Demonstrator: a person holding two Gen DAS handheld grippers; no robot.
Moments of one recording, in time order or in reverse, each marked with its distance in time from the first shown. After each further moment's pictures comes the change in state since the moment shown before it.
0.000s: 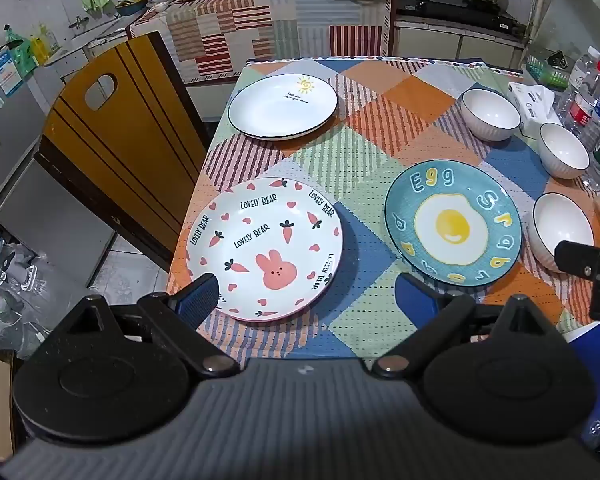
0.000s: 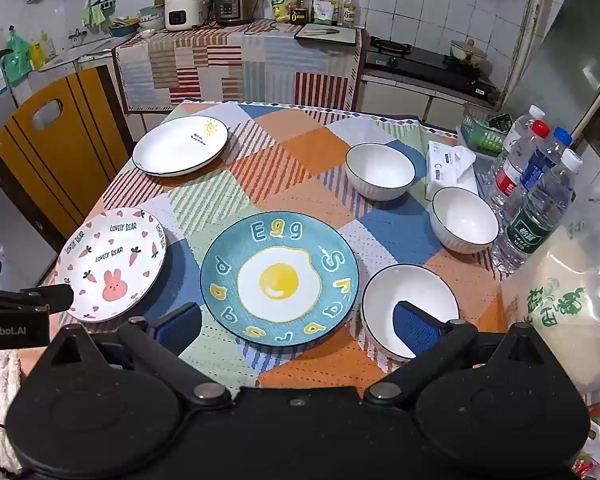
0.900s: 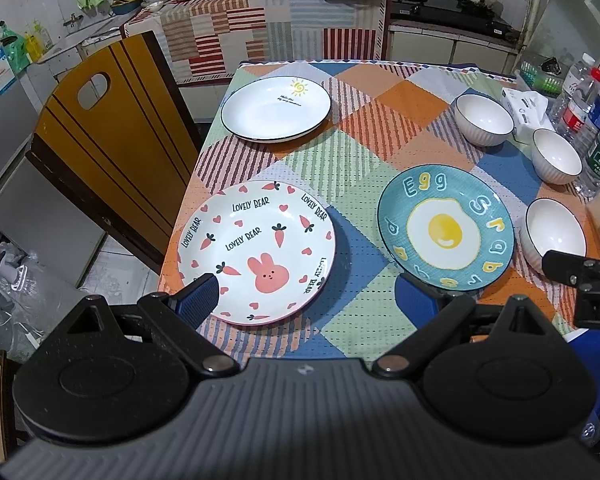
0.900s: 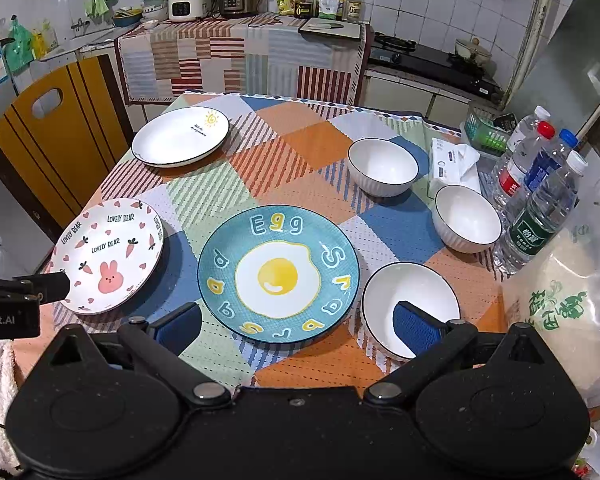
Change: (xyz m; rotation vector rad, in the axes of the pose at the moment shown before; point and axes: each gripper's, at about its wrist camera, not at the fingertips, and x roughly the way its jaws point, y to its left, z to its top) left arm 0.002 0.003 0.001 -0.006 -0.011 -0.028; right arm 0.007 0.004 0.000 -0.031 0.018 -0.014
